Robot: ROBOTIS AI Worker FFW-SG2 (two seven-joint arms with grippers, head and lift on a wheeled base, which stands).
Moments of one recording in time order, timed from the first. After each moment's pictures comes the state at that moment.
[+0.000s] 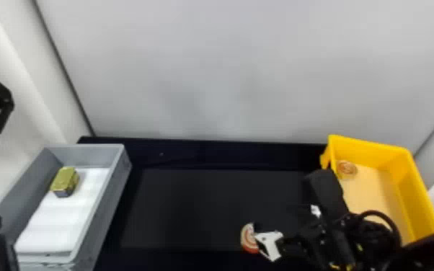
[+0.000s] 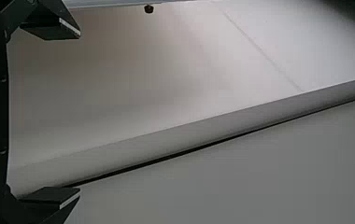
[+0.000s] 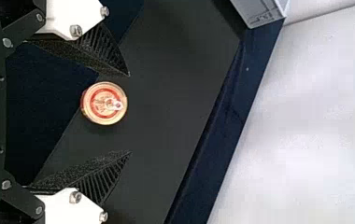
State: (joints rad) left arm 0.10 0.00 0.35 -2.13 -0.28 0.16 0.19; right arm 0.19 -0.27 0.27 -2.38 0.08 1.36 0.29
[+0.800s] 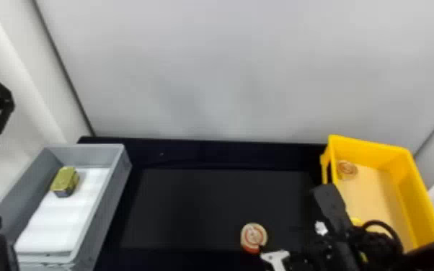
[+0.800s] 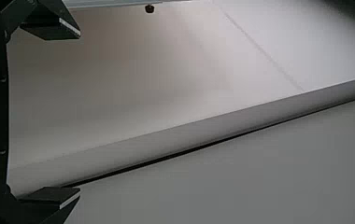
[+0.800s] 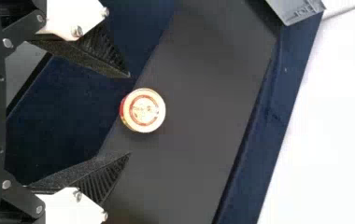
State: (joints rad) left arm 0.10 0.00 0.35 -2.13 -0.28 0.17 0.19; right arm 0.22 -0.29 0.24 -2.33 0.09 1.39 0.39
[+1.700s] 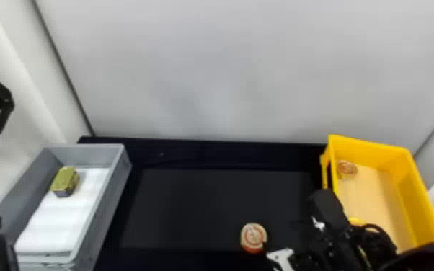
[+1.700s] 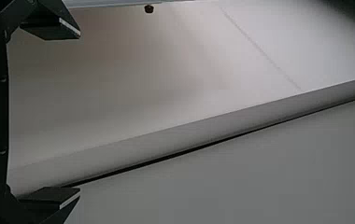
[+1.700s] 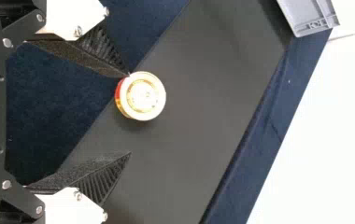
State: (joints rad) left arm 0.10 0.00 0.35 -2.14 -0.28 0.17 0.19; right arm 0.22 -0.28 0.22 -2.11 0.31 1.07 0.61
